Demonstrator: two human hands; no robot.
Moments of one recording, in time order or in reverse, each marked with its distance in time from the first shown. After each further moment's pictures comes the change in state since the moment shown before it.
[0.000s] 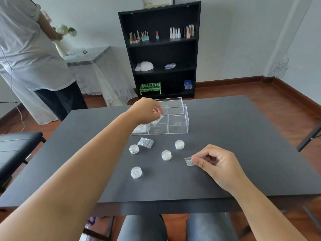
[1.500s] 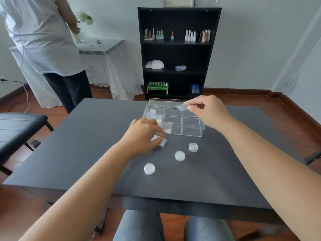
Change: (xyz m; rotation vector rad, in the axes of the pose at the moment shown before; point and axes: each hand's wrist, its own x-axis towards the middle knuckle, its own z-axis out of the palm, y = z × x) left_hand -0.100 -0.037 0.033 -0.012 0.230 0.094; right_hand 0.159 -0.050 0.025 -0.481 -0.092 -0.031
